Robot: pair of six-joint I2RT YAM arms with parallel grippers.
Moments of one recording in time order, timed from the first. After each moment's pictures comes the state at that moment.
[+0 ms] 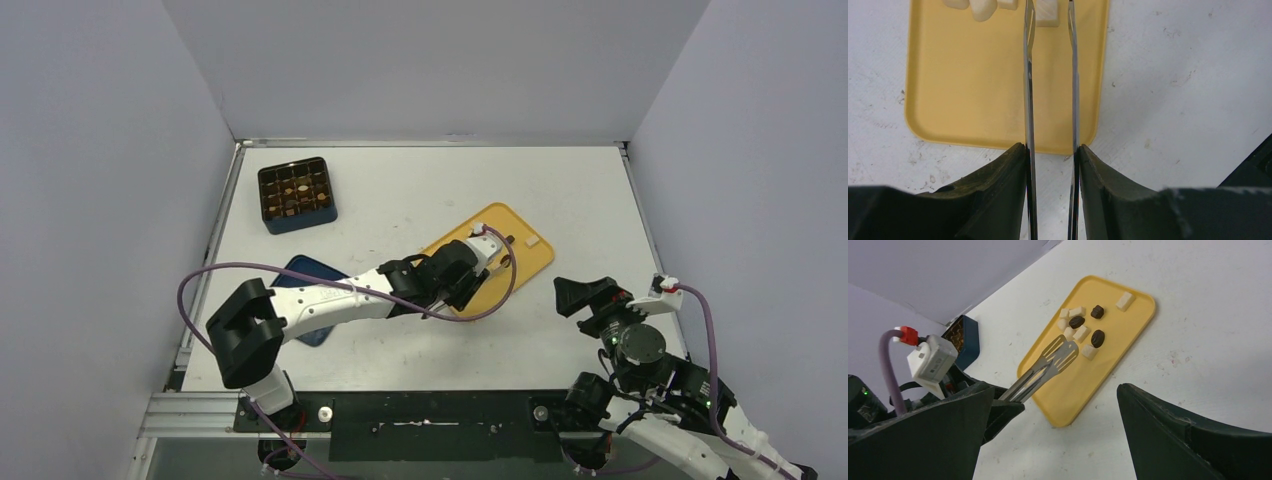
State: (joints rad) left arm -1.09 1.63 1.19 -0.29 -0.22 -0.20; right arm 0.95 0.20 0.71 -0.85 0.81 0.91
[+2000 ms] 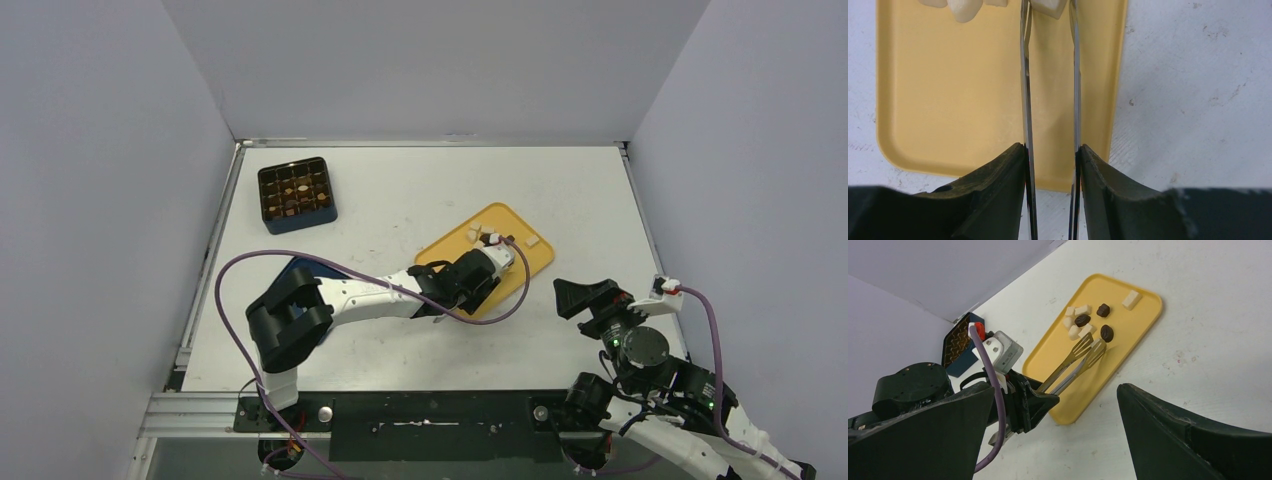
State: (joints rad) left arm -1.11 1.84 1.25 -0.20 -0.28 -0.17; right arm 0.98 0.16 0.70 -0.85 0.82 0.91
